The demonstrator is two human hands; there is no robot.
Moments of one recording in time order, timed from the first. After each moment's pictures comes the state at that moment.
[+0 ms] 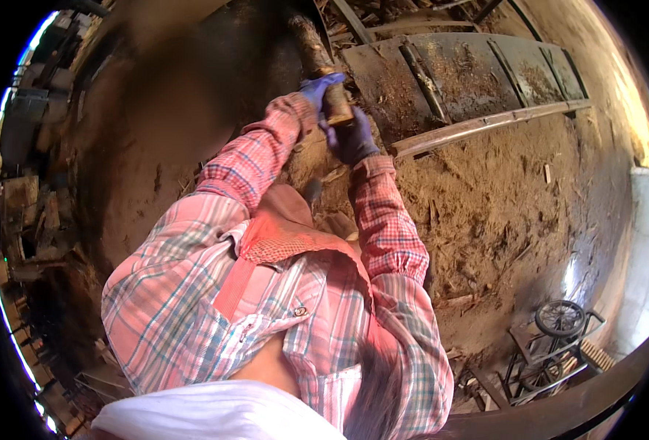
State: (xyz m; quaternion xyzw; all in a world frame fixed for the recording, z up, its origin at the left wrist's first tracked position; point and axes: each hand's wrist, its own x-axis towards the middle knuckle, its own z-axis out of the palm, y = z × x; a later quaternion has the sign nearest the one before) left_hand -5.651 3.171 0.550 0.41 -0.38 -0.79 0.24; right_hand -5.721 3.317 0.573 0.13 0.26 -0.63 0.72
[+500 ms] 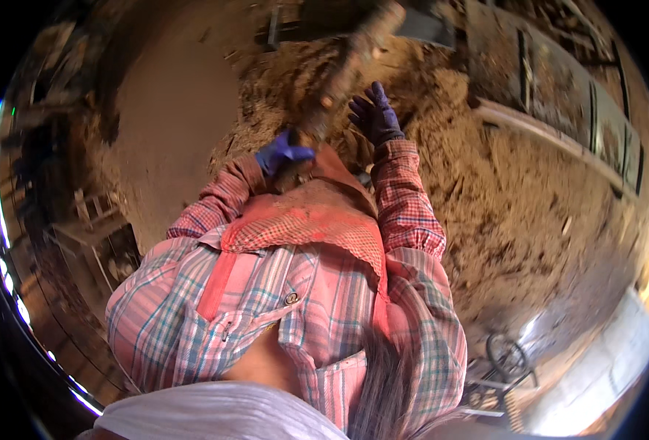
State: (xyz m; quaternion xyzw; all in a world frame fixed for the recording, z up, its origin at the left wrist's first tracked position) left_hand -5.381 3.457 0.585 0.45 -0.36 -0.80 0.18; right_hand -5.634 3.410 0.522 0.08 0.45 -0.42 0.78
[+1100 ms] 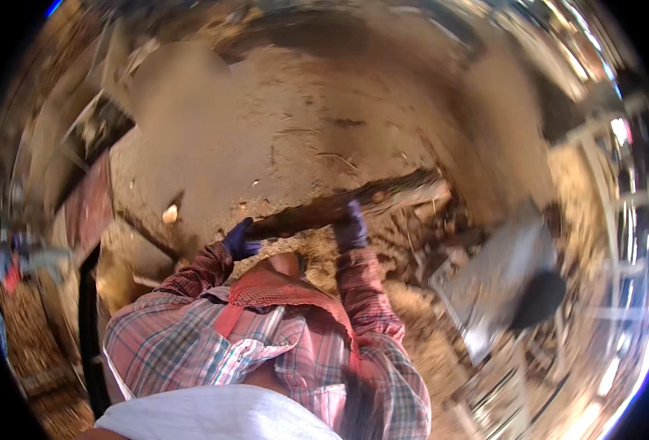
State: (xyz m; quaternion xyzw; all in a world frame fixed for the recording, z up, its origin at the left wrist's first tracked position) left_hand -5.234 3.594 0.464 0.65 -0.04 -0.51 0.56; right_hand -5.434 3.295 0.544 -0.17 0.06 -0.30 0.94
